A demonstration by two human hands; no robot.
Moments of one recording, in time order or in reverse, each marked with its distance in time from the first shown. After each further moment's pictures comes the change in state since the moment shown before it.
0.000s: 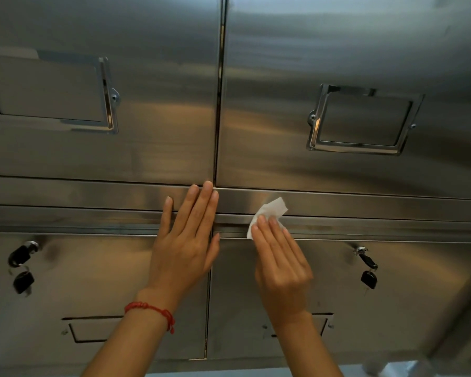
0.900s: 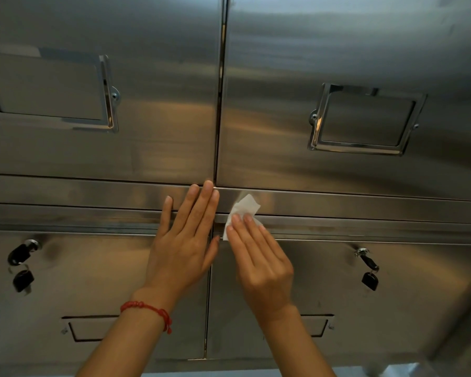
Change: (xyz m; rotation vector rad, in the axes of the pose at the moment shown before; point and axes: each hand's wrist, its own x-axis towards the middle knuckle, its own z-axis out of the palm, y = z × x) left_hand -0.002 -0.003 0.001 -0.012 -0.037 0.016; right_hand 0.007 -0.017 0.010 0.067 -0.025 -0.111
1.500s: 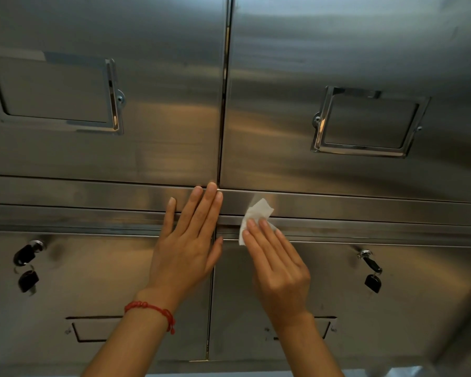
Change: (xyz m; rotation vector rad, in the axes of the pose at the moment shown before) left_hand 0.000 0.000 -0.001 0.014 -0.029 0.003; right_hand -0.009 0.013 -0.007 -0.001 -0.022 0.013
